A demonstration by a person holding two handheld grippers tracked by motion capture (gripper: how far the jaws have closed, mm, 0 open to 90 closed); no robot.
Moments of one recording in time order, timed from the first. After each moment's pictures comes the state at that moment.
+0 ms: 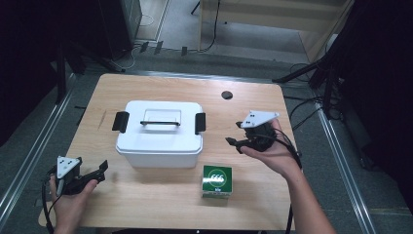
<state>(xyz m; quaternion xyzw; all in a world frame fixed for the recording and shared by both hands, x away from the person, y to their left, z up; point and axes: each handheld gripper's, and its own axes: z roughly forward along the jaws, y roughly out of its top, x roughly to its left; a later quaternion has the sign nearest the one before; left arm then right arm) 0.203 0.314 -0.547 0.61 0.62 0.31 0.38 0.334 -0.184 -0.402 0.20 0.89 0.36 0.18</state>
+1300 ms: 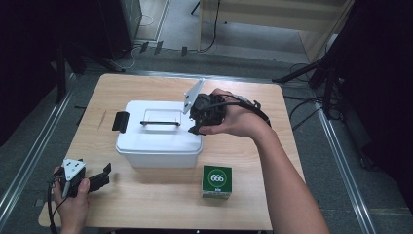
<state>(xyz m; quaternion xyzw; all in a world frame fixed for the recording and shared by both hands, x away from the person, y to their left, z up) 0.203 0.301 -0.552 0.63 0.61 0.33 0.35 0.360 -0.047 -0.335 -0.02 0.97 0.22 0.09</state>
